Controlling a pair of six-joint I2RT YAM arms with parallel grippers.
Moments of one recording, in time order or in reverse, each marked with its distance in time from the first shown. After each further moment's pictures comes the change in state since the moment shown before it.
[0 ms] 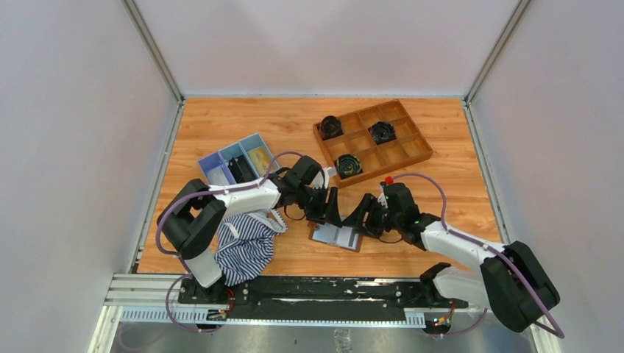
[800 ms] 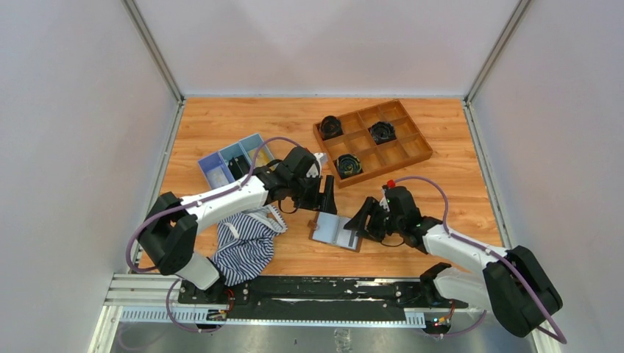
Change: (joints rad) left arm 0.000 -0.162 0.072 -0.191 -0.251 0.057; right arm 0.000 -0.039 -0.028 -0.029 0.019 -0.003
